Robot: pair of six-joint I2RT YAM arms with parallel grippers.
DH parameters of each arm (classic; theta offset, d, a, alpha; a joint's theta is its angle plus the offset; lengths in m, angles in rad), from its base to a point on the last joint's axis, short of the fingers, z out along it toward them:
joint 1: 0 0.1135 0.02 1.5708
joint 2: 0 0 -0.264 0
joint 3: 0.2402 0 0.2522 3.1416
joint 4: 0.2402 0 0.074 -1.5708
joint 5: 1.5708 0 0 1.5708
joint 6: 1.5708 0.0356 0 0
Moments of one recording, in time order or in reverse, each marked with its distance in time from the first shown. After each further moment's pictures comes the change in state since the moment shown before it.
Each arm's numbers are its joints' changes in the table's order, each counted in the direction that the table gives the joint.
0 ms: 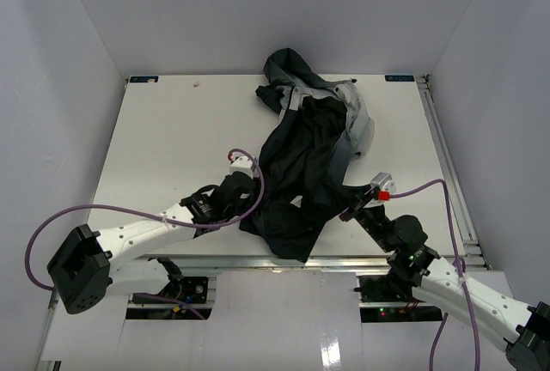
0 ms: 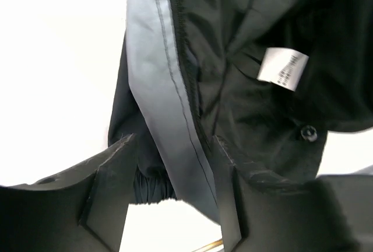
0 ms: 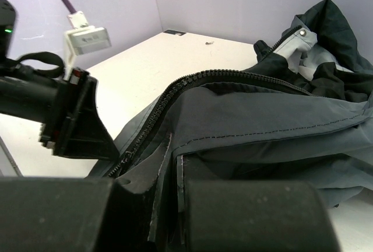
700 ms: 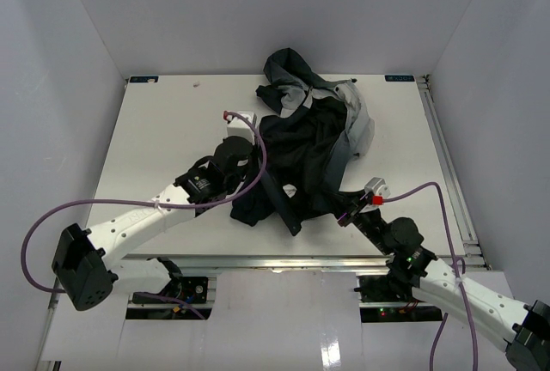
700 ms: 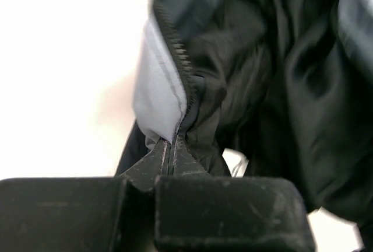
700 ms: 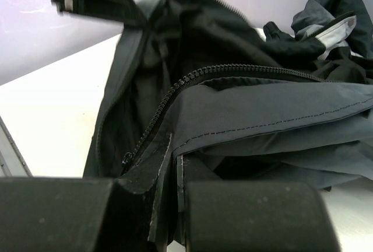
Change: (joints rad) left arm 0.069 -0.068 0.270 -0.079 -0.139 0.180; right arm 0.000 0.008 -0.054 -0.009 -0.047 -0.020
